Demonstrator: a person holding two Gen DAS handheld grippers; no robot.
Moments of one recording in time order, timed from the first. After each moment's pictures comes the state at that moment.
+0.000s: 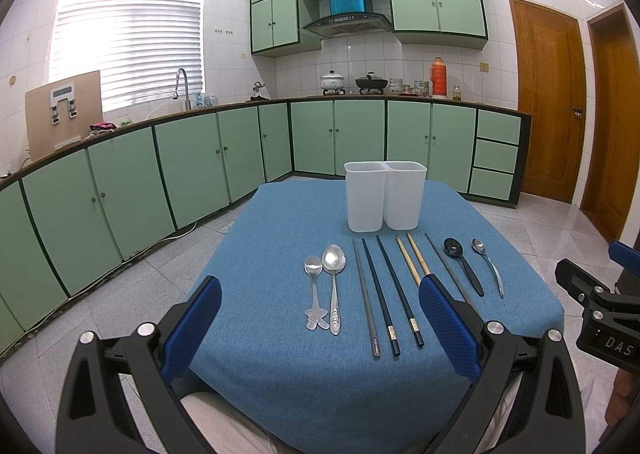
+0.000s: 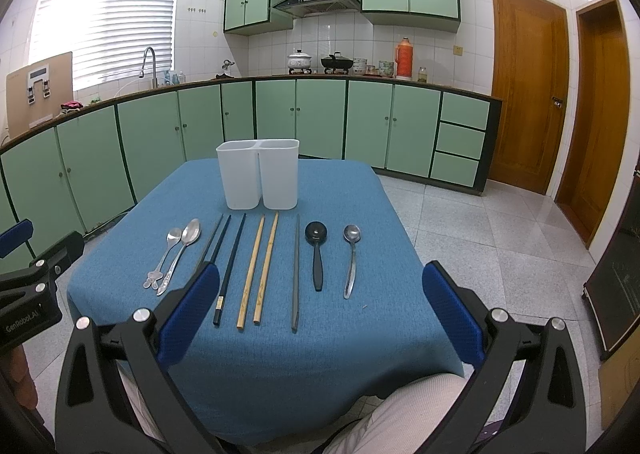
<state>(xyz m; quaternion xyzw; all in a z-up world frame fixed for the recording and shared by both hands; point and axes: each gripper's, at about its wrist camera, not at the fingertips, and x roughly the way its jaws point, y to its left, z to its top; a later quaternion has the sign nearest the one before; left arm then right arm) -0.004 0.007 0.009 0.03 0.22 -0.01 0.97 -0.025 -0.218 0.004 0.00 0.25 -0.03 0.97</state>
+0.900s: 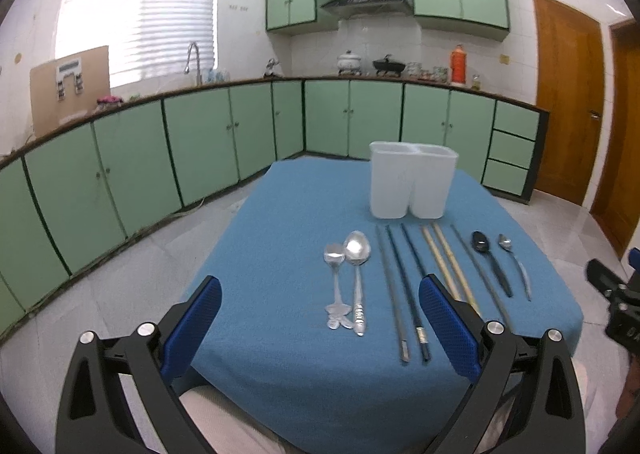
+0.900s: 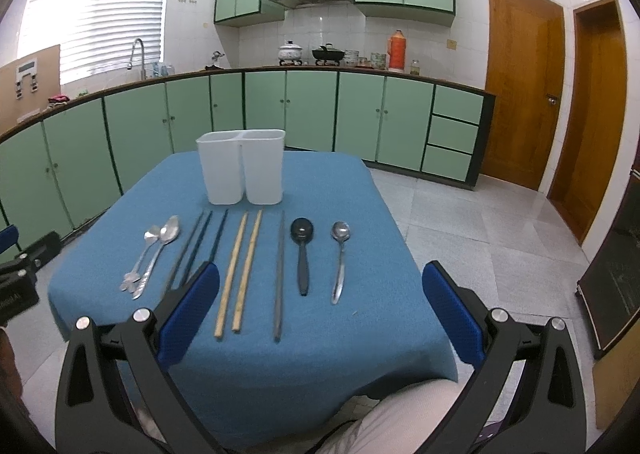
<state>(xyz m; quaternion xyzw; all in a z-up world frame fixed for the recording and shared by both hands) 0.040 0.034 -0.011 0.00 0.27 0.02 0.96 0.013 -0.236 -0.004 -0.01 0.26 -0.06 0.96</state>
